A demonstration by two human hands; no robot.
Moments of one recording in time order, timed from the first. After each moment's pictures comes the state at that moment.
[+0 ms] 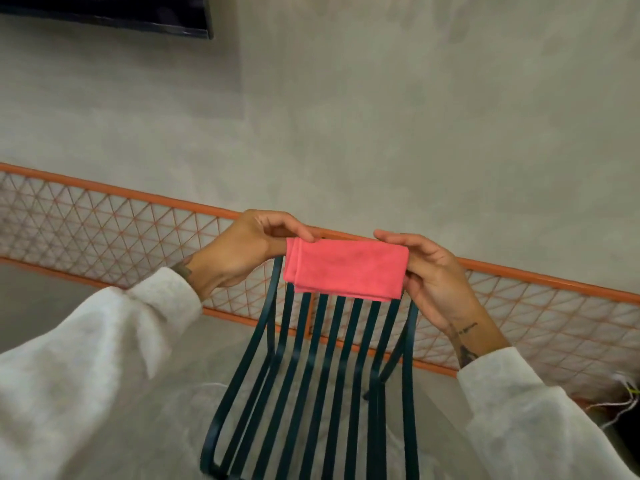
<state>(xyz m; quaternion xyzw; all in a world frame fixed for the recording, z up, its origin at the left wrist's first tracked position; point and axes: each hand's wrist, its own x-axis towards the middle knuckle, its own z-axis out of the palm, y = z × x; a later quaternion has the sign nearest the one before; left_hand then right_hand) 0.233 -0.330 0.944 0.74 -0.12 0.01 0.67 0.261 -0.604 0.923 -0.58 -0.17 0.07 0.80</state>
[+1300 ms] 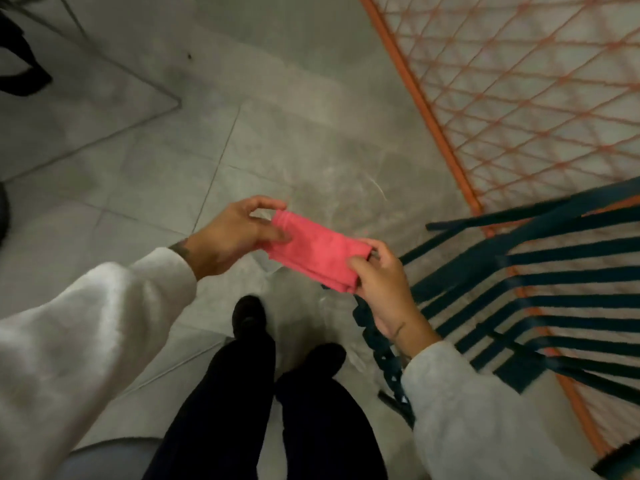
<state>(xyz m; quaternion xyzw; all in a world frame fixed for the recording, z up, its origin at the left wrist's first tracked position) -0.002 -0.016 0.478 0.45 0.47 0.01 0.76 0.148 -0.185 0.502 -0.78 -0.05 0.47 0.41</state>
